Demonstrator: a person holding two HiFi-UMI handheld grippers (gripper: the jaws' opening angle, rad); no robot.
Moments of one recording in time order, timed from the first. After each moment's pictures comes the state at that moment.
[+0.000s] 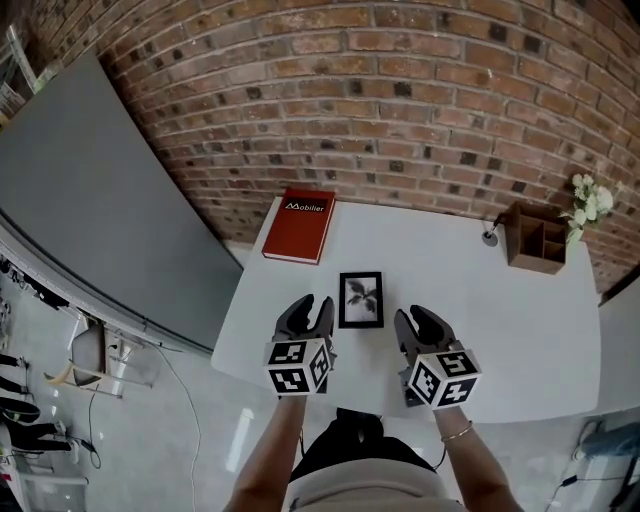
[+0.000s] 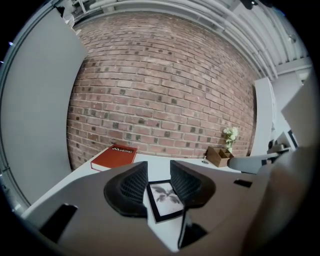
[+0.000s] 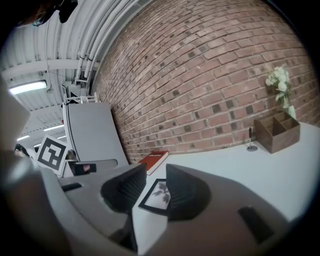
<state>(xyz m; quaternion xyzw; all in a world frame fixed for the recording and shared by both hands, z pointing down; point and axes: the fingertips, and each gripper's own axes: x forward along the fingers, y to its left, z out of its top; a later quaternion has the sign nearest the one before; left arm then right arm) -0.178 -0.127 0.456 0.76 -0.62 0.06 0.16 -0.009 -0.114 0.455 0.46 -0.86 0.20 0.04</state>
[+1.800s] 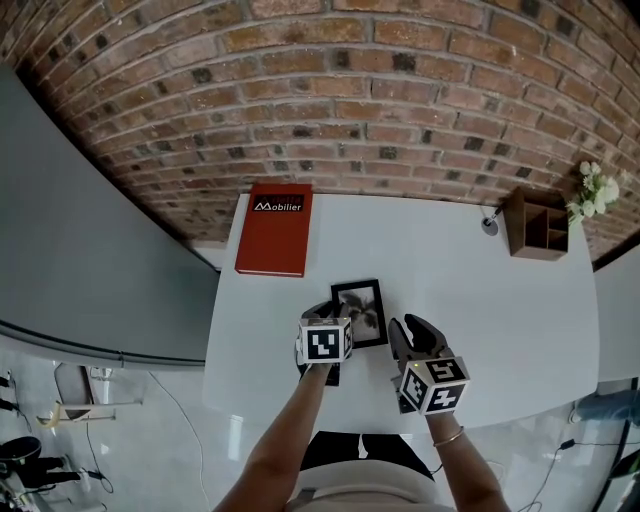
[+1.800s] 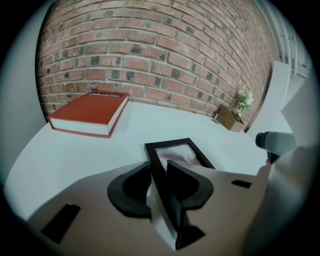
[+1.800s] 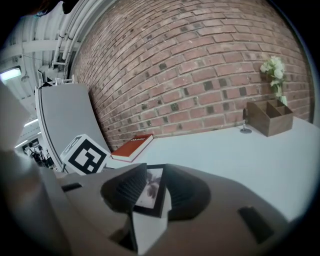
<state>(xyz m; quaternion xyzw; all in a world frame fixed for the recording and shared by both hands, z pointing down) -0.154 -0.222 0.629 0.74 -0.52 0.25 0.33 -0.030 -0.168 0.533 0.53 -0.80 0.26 0.12</state>
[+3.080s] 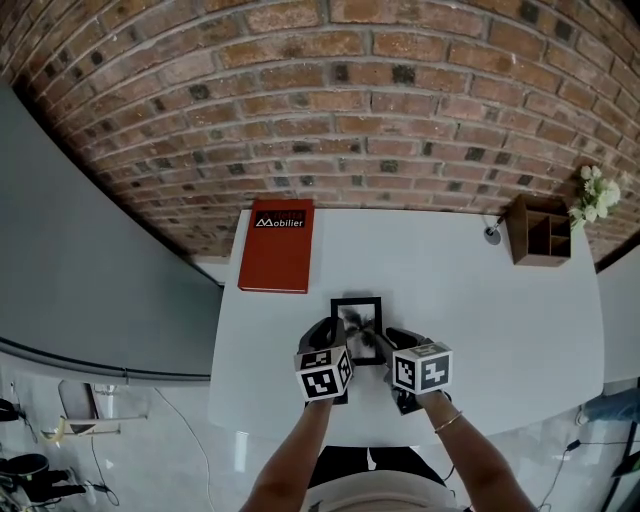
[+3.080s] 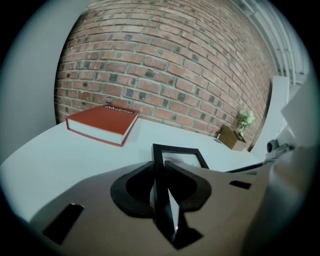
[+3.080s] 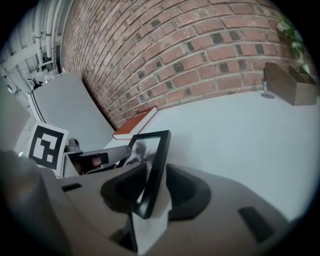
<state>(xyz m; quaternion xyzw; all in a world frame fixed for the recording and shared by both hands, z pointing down) -0.173 -0.220 0.604 0.74 -0.58 0.14 0.30 -0.067 -0.183 0.610 0.44 -0.79 0.38 0.20</state>
